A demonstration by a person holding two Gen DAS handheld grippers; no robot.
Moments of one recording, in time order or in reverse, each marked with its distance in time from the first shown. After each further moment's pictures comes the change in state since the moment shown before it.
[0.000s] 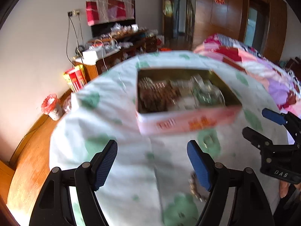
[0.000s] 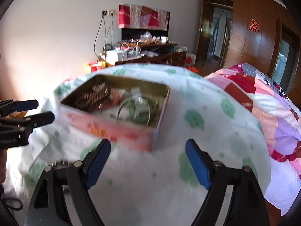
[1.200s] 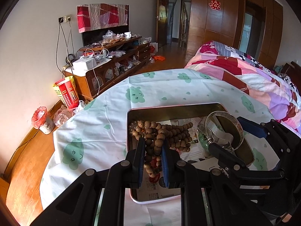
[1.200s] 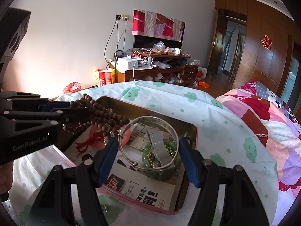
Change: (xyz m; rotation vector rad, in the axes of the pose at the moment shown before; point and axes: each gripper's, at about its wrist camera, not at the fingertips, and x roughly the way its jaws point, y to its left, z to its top) left arm 0.048 0.008 0.085 0.011 -0.070 -0.053; right arm 0.054 0.022 0.064 -0.088 -0.086 0.045
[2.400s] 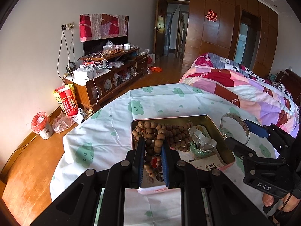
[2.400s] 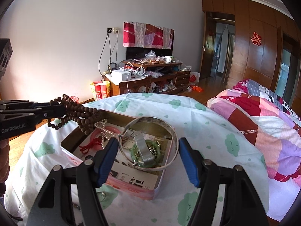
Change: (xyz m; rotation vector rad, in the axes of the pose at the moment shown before) left arm -0.048 0.005 0.003 -0.017 -0.084 -0.035; right arm -0.044 -0.028 0.000 0.073 -0.072 -0.014
